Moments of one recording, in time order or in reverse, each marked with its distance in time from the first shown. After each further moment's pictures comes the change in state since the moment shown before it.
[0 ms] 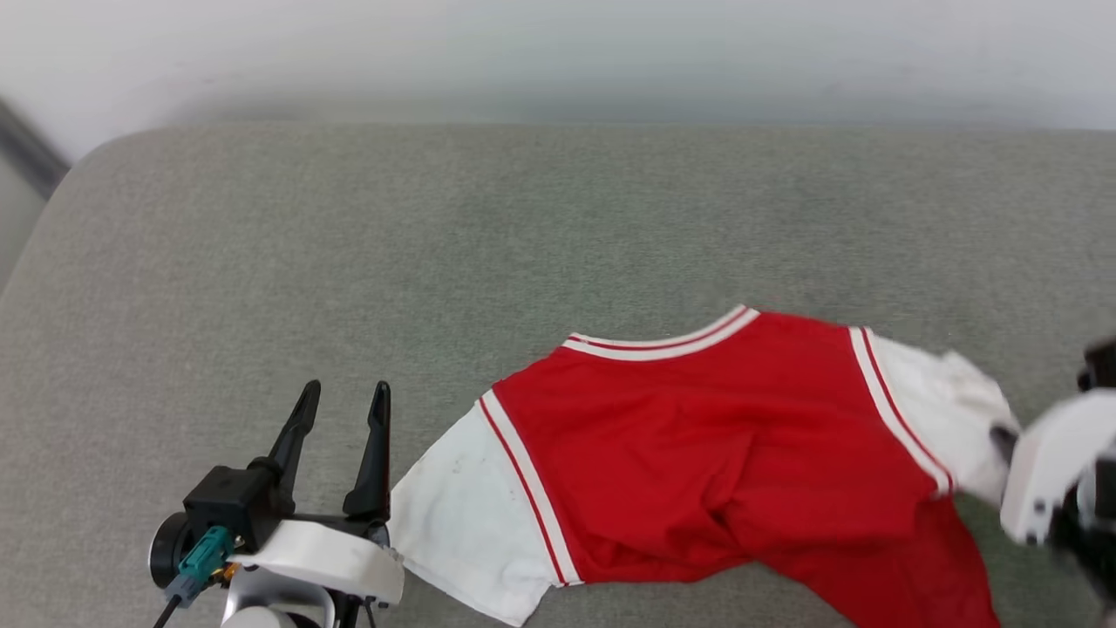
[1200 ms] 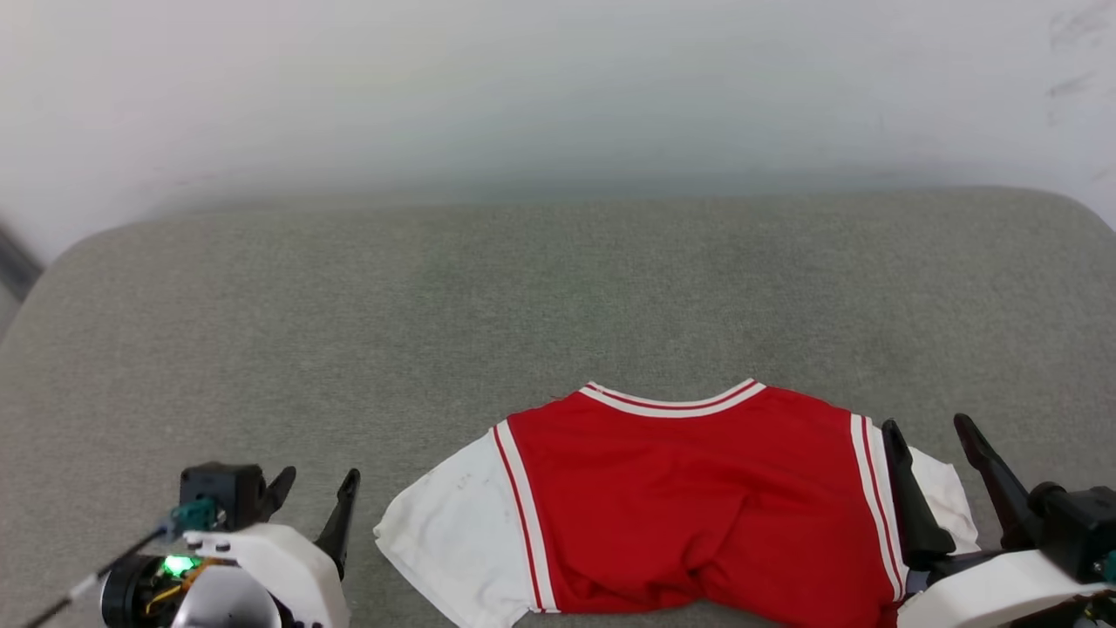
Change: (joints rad) left arm 0.066 0.150 -0.007 -0.025 -0.082 0.022 0.377; right arm 0.407 0.222 0.093 -0.447 -0.159 0.000 -0.628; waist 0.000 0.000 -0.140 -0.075
